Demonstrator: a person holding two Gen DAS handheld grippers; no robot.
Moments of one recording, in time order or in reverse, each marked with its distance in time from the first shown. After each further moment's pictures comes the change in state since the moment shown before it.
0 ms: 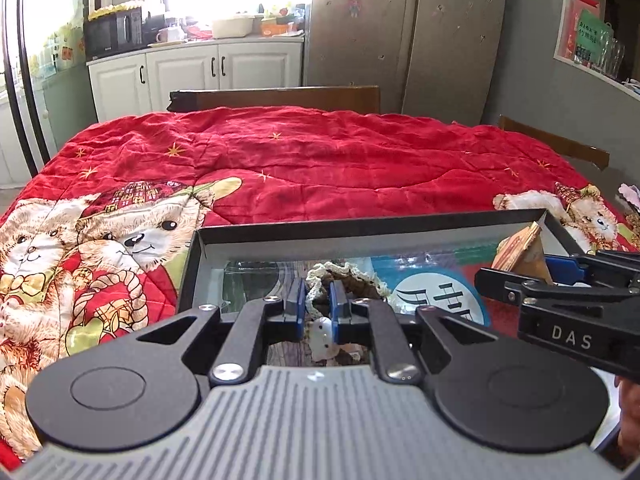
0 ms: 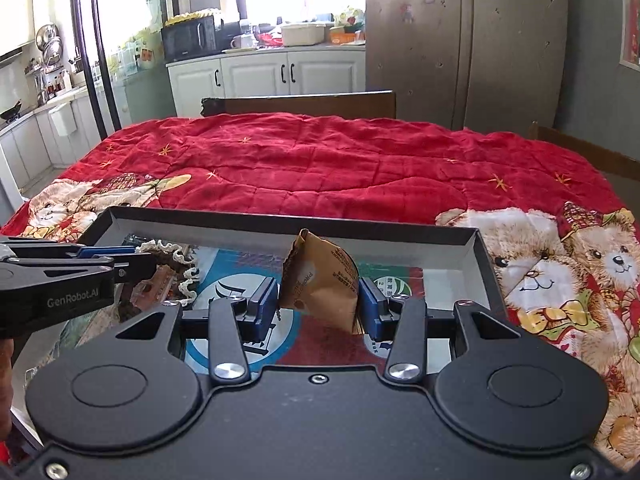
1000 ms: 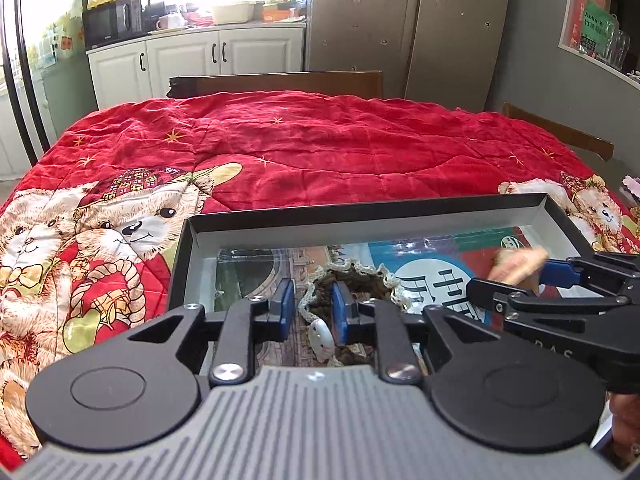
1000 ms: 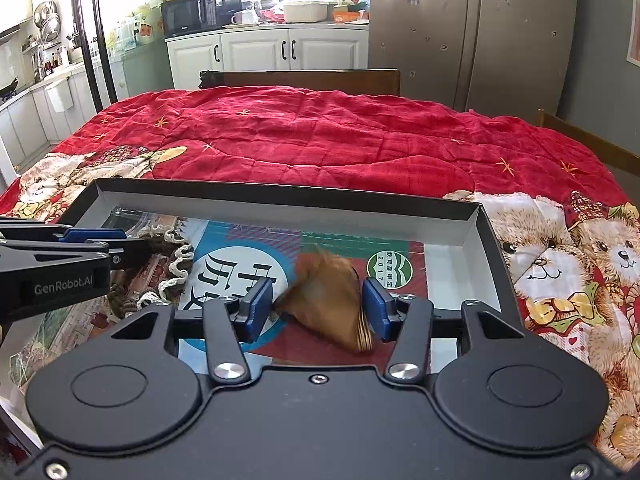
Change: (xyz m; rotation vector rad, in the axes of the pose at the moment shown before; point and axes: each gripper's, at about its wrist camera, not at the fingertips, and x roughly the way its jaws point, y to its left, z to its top) left arm 0.004 -0.002 0.000 -0.002 0.042 0.006; right arm 0.015 0.005 -0.005 -0.029 0.062 -0.015
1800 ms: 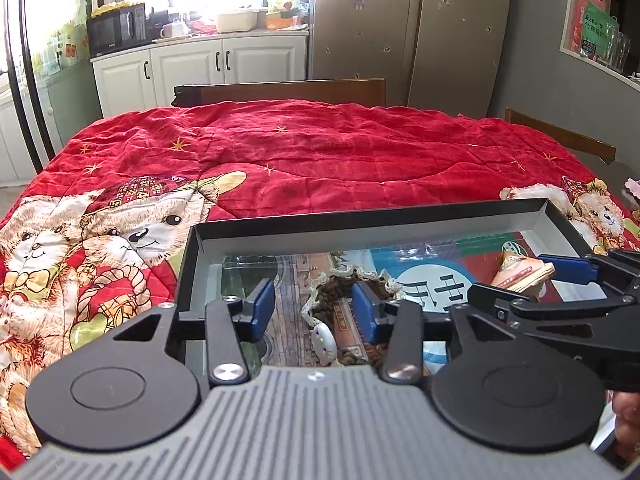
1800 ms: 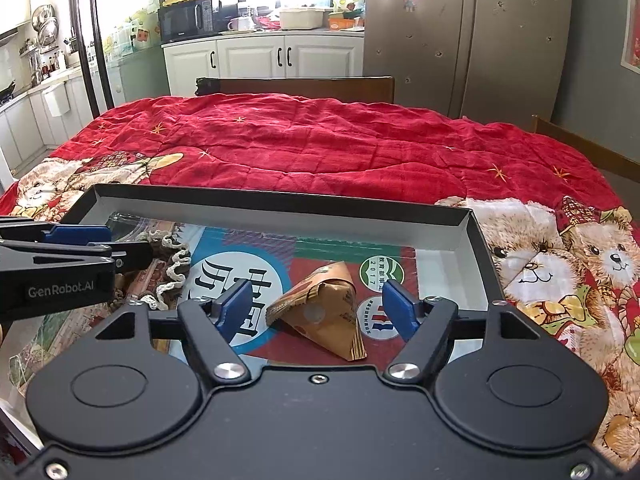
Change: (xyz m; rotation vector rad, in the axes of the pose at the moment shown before) left arm -0.003 -0.001 0.000 0.006 -0.026 0.015; right arm -0.006 -0.002 0.000 0.000 -0.018 -0.018
